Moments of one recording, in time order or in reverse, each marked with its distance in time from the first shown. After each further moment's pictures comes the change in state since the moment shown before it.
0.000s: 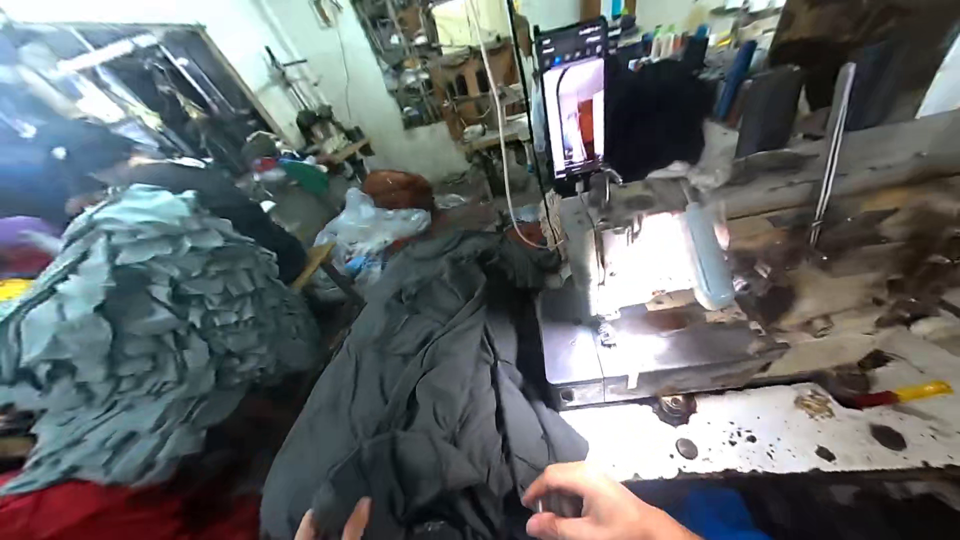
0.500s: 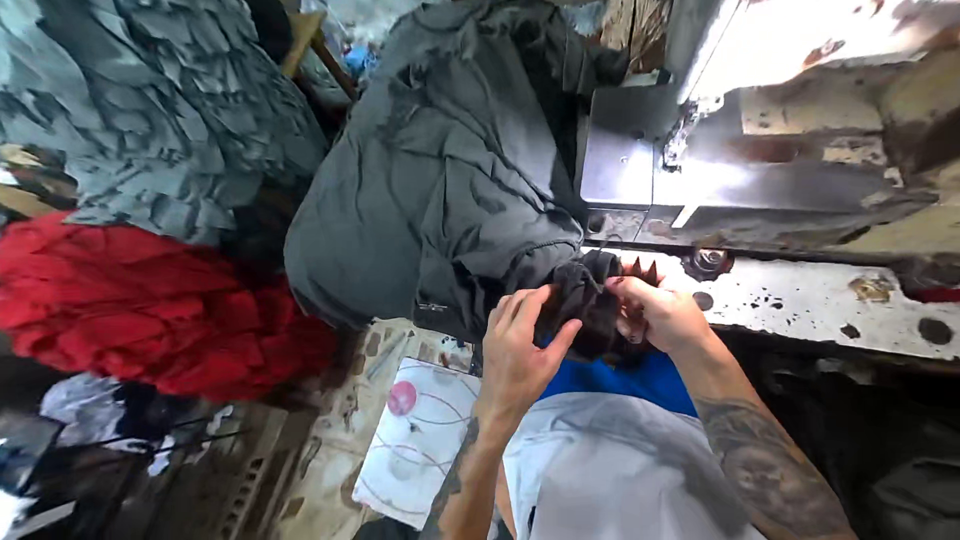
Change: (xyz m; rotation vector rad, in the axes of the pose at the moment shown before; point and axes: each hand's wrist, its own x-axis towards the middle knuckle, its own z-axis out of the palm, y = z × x) left_hand -0.087 0.094 0.126 0.053 -0.233 0.255; right_hand -0.017 -0.013 -0.033 0.492 0.284 0.532
